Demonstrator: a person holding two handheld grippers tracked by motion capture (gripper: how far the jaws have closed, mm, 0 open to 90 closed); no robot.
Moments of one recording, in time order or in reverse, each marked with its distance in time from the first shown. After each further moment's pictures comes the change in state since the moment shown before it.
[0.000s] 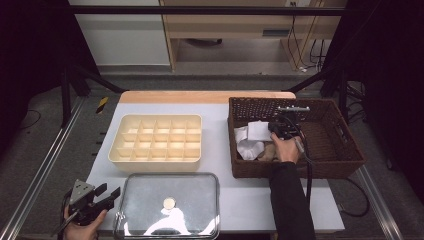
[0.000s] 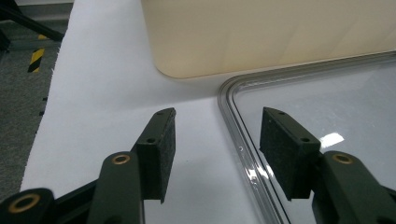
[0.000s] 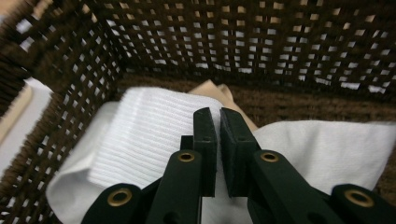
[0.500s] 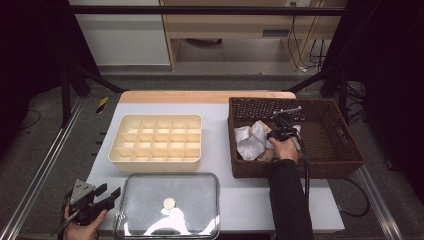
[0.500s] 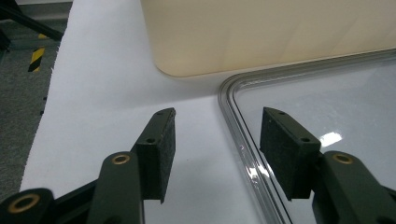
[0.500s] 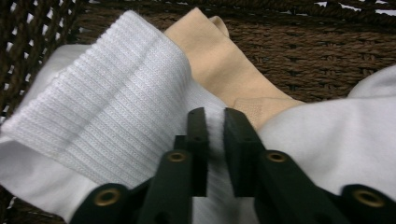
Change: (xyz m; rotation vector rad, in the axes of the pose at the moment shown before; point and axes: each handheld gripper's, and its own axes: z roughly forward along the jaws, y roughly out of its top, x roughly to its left) left arm 0.000 0.000 0.001 0.005 0.002 0.007; right arm -0.007 -0.008 0.029 0.262 -0.024 0.032
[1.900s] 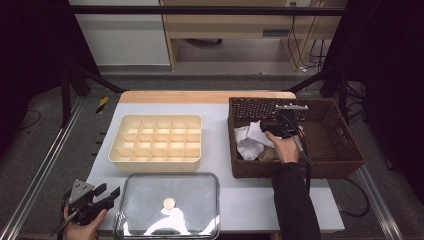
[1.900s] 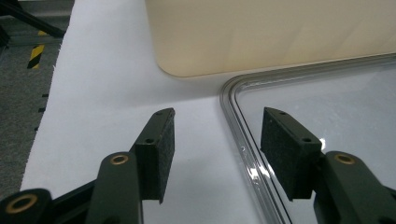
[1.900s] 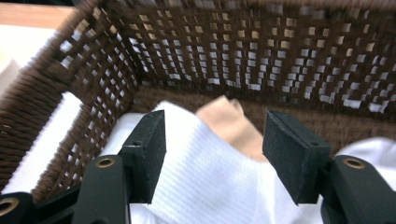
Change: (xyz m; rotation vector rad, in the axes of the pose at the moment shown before) left arm 0.002 0.000 0.000 0.001 0.000 -0.017; right arm 0.017 0.003 -0.040 -0.277 0.028 -0.044
